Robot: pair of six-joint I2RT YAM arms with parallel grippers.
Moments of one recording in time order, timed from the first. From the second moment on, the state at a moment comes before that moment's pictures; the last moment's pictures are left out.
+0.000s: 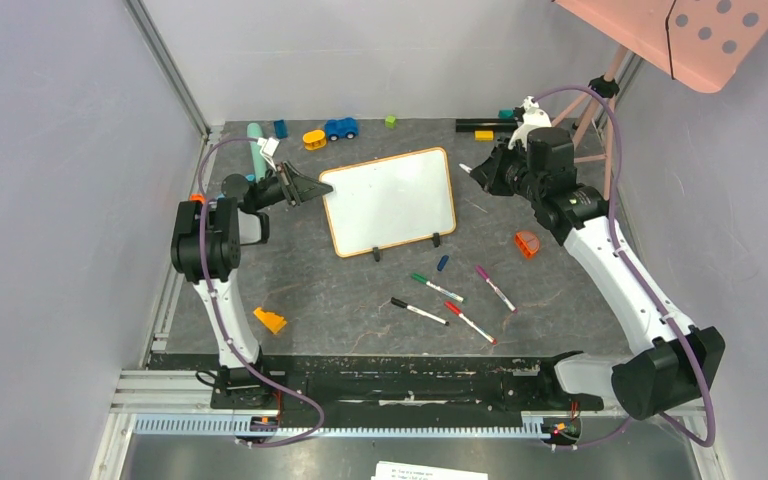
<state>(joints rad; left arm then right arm) 0.09 2.11 0.99 1.47 1.27 -1.14 0.30 1.27 1.24 -0.40 -0.12 0.38</state>
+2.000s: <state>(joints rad) -0.03 2.05 0.87 1.49 1.29 -1.05 0.30 1.18 1.13 -0.35 -0.09 0.38</state>
